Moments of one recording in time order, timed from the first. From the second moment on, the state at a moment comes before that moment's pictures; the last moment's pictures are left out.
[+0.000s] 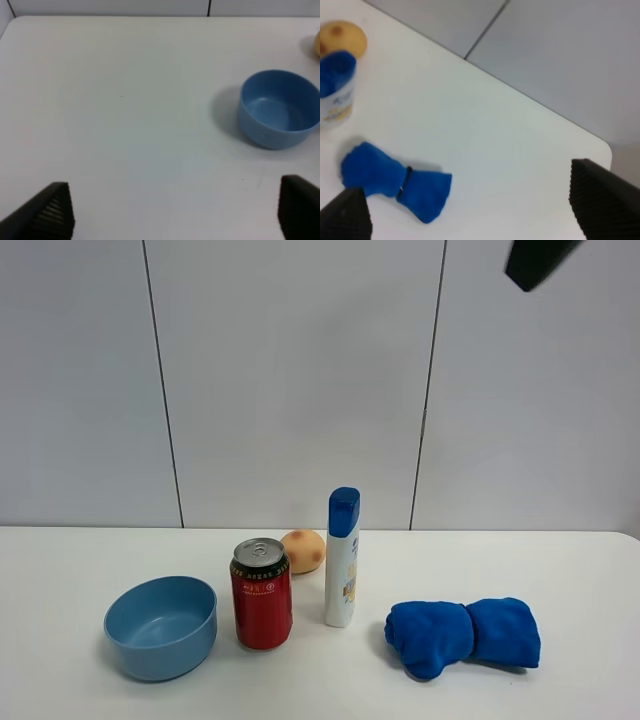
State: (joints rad) left arm 0.07 -0.01 -0.51 -0.05 1.05 0.01; right arm 0.90 1.17 -1.37 -0.58 1.23 0.27
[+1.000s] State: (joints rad) left arm 0.07 -0.01 -0.51 -0.05 1.05 0.01; right arm 0.90 0.95 -1.31 -0.39 1.23 0.26
